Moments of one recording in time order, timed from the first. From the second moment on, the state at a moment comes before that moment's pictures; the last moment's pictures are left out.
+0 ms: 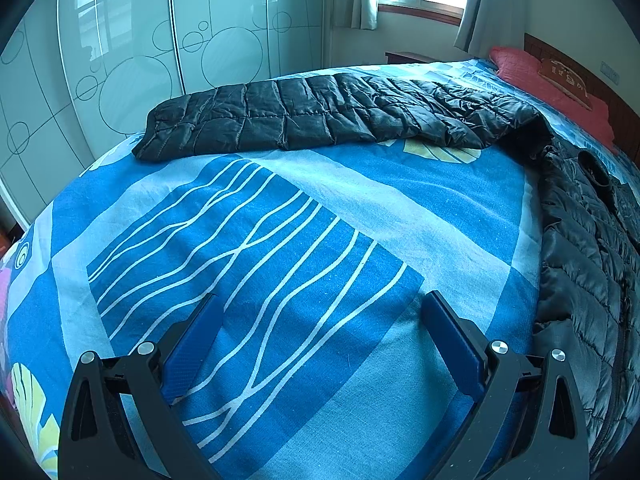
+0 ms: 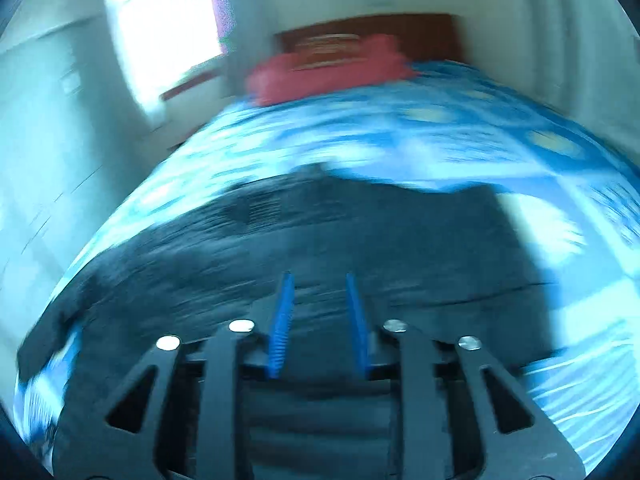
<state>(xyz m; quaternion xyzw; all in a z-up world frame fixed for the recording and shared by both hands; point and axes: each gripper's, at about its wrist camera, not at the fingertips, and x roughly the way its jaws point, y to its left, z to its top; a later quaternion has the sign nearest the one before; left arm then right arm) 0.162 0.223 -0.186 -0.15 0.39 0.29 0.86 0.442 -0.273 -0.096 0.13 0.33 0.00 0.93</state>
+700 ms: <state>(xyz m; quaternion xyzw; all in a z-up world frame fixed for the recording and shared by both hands) 0.165 0.221 -0.186 -0.14 0.39 0.29 0.86 0.537 -0.333 -0.165 0.11 0.44 -0.07 0.89</state>
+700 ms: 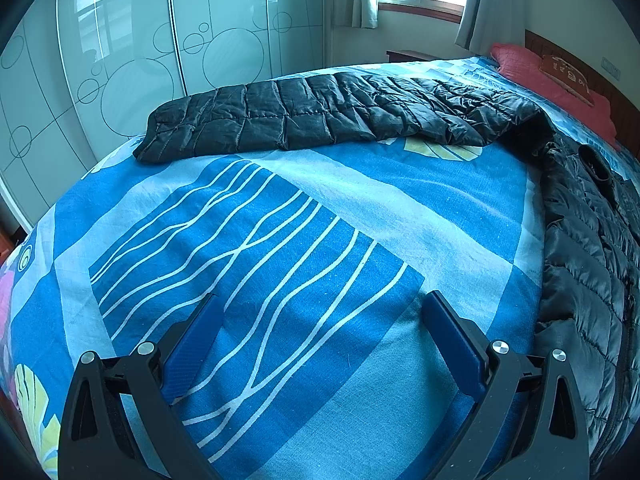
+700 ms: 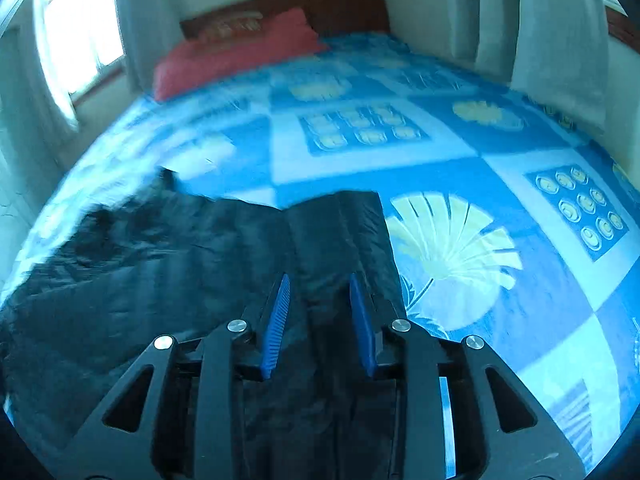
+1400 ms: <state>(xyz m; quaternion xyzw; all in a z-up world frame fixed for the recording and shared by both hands) 0.166 0.221 -0.187 -0.14 0.39 0.29 0.86 0.453 -0.258 -0.141 0.03 0.37 -0.05 0.93</state>
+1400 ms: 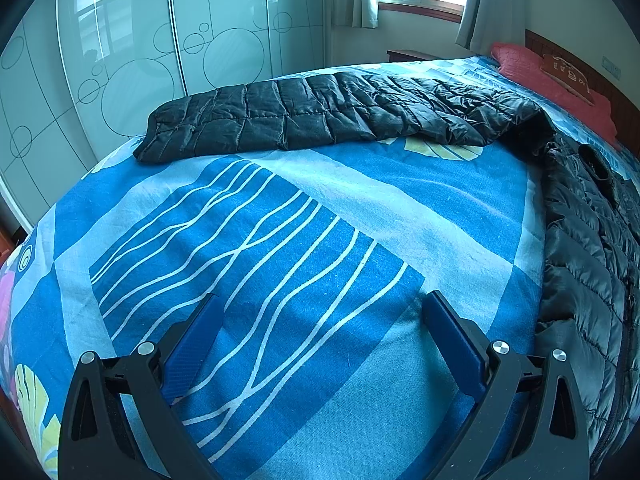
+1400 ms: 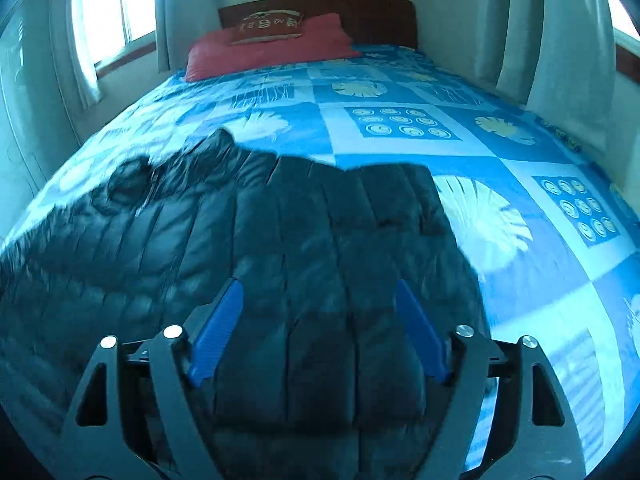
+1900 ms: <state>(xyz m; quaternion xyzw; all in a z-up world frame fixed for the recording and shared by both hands) 0.170 0.234 -0.182 -0.17 0.42 0.27 0.85 0.461 -0.248 -0.180 0.02 0.40 -0.05 0.92</state>
